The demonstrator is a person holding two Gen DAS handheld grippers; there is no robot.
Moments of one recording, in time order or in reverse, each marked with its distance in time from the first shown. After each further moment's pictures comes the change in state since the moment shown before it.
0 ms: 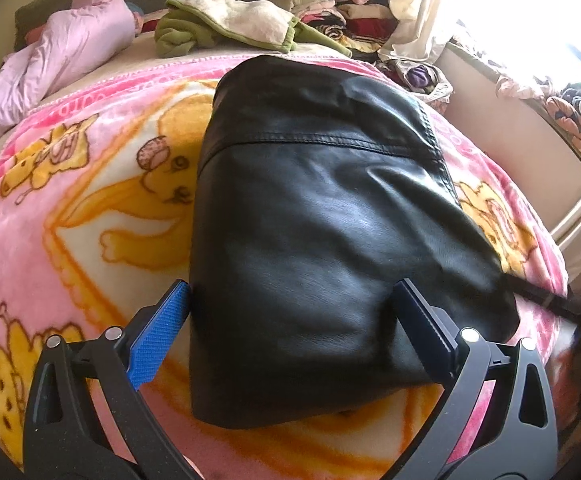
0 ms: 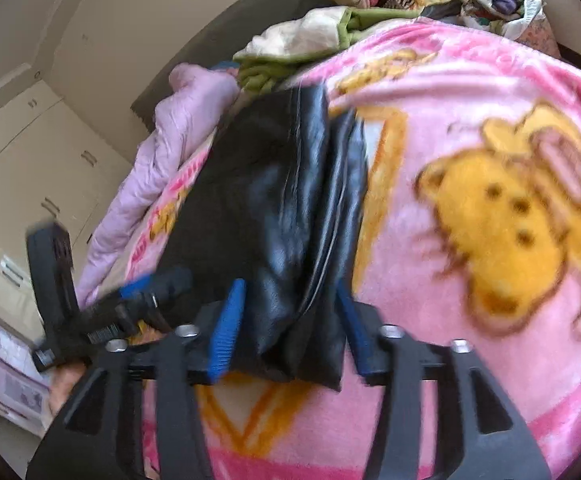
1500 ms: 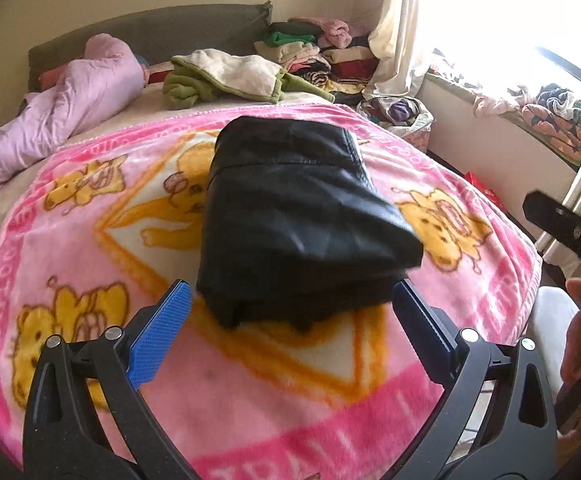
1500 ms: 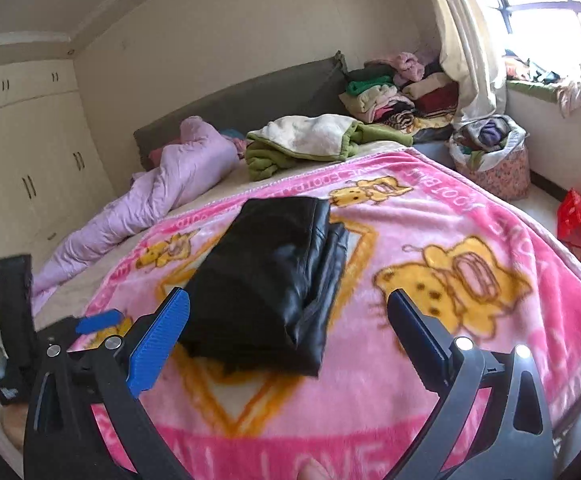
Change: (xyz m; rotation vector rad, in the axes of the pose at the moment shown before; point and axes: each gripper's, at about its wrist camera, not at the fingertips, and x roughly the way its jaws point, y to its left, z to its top) left arm -0.106 -0.036 -0.067 0.048 -0.179 0.022; right arm -0.104 0.076 -0.057 -0.279 -0.311 -0.190
